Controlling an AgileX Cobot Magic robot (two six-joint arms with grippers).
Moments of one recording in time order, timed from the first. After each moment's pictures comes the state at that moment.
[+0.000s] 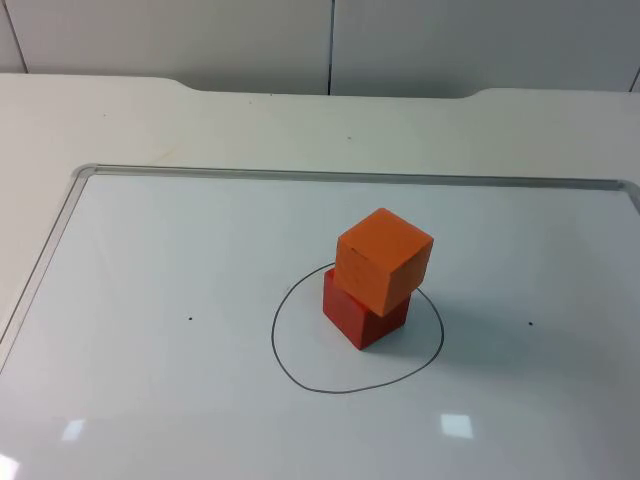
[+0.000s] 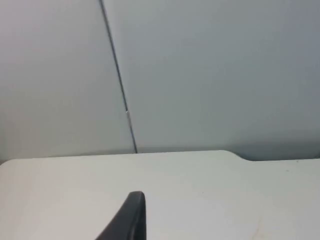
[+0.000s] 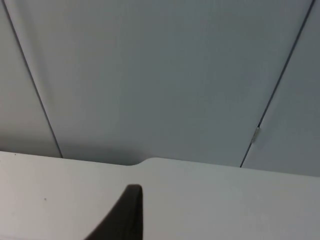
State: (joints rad) right arm -0.05 1.31 -1.51 0.13 0.74 -0.21; left arm -0.01 1.48 -1.71 0.02 0.85 0.03
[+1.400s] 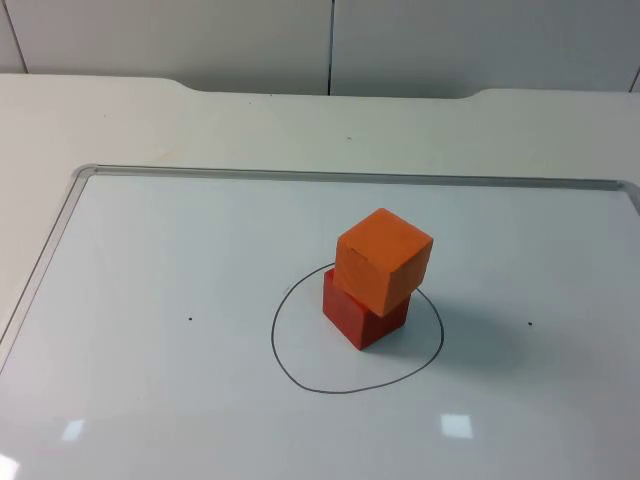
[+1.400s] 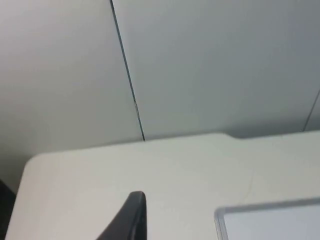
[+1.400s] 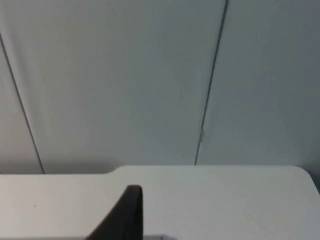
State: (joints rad) right arm -0.05 0.84 -1.39 -0.04 0.93 -0.02; left arm 0.00 1.05 -1.45 -0.01 0.94 0.13
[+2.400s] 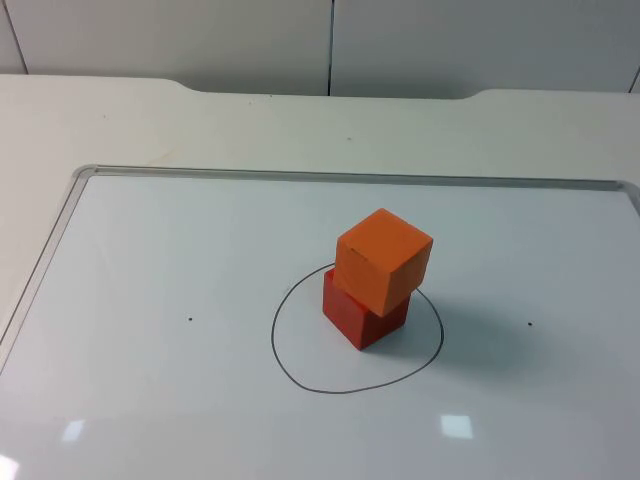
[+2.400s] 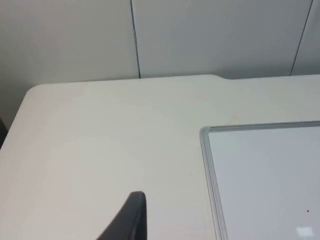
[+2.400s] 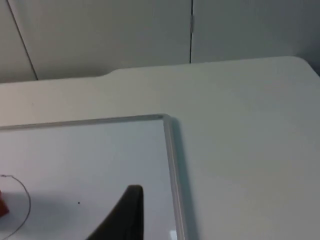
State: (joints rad) right arm -0.03 0.00 -0.67 -0.09 1.13 0.08; left arm 0.00 0.17 -0.75 0.00 1.03 0.05
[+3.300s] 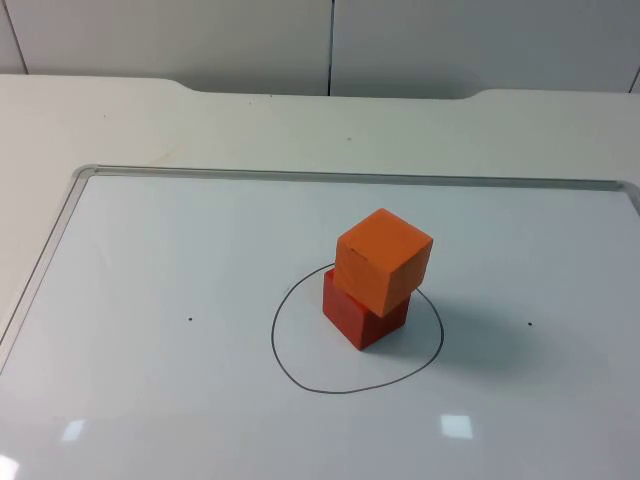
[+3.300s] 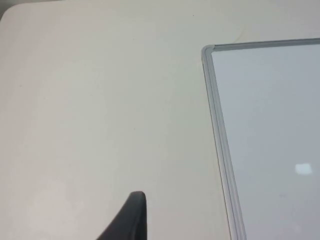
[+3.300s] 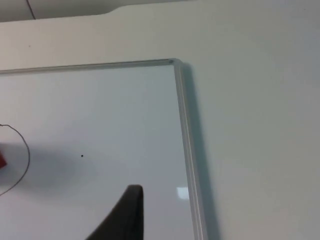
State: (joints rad) right arm -0.03 0.00 -0.52 -0.06 1.10 0.08; left arm 0.00 0.06 -0.51 0.01 1.08 0.05
